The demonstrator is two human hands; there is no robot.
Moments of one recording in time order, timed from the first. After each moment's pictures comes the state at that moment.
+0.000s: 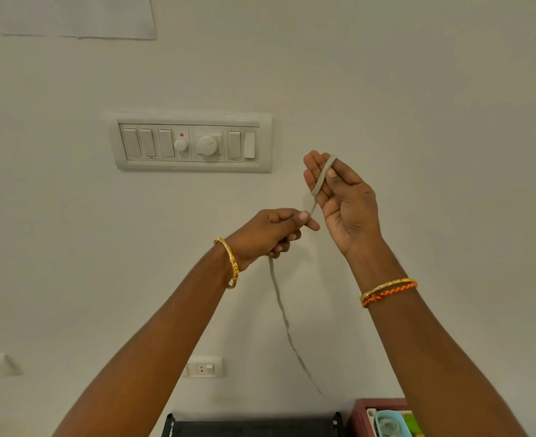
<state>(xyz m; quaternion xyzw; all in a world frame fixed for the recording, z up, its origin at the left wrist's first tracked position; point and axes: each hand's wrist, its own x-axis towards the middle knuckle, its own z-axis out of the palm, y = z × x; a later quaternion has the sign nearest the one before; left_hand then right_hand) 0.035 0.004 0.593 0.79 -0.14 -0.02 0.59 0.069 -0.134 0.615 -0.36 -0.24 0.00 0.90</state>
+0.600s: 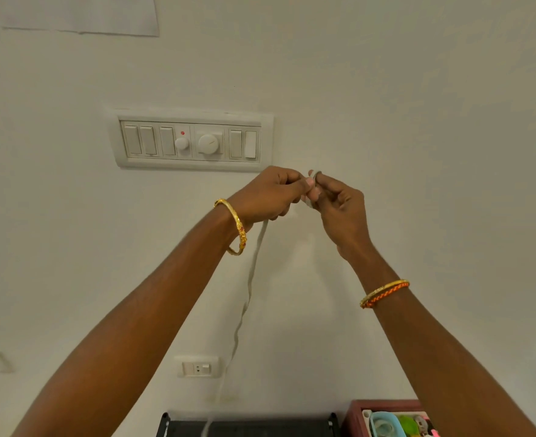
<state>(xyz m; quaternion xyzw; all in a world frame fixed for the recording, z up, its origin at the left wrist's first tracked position) 0.032 0.000 0.649 0.84 -0.16 0.07 0.51 0.091 -0.134 0.593 -0.64 -0.26 -0.17 0.70</state>
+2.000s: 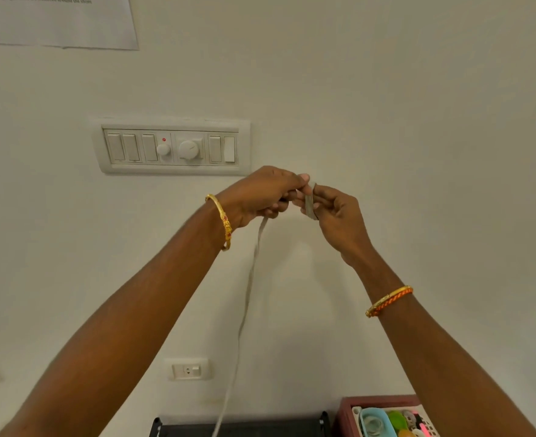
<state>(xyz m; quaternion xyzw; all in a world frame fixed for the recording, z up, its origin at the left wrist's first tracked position) 0.032 -0.030 0.662 0.81 -0.11 -0.01 0.58 0.075 -0.175 0.595 -0.70 -0.24 -0.13 0.65</state>
